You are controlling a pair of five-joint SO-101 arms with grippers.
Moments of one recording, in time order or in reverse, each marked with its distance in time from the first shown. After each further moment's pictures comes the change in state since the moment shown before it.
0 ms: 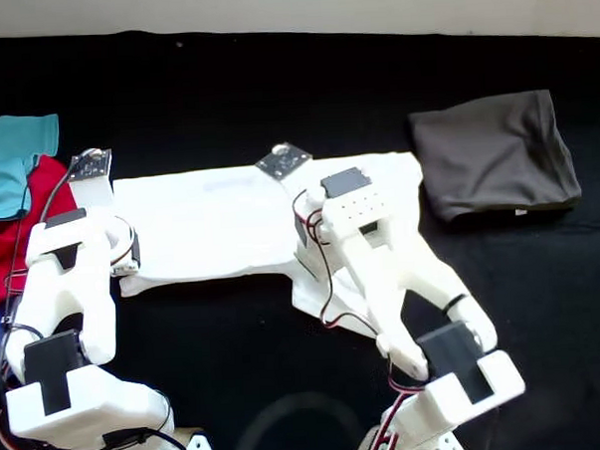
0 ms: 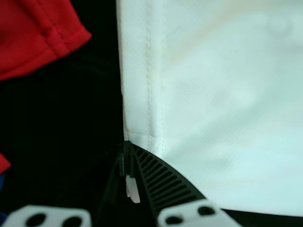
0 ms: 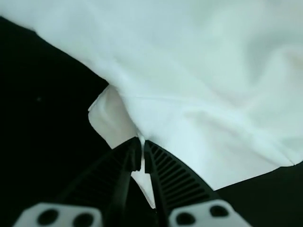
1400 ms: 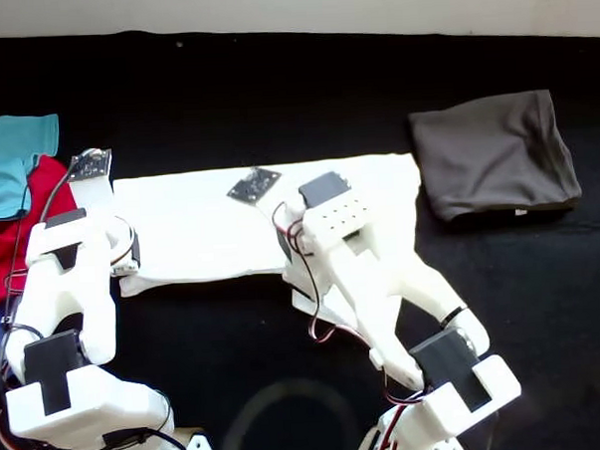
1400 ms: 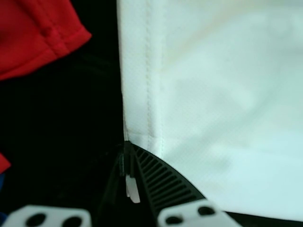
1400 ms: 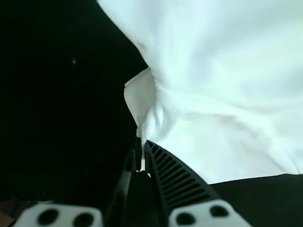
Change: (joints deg) left arm 0.0 0.0 0.0 0.0 0.0; right arm -5.5 -0.5 1.2 4.1 6.0
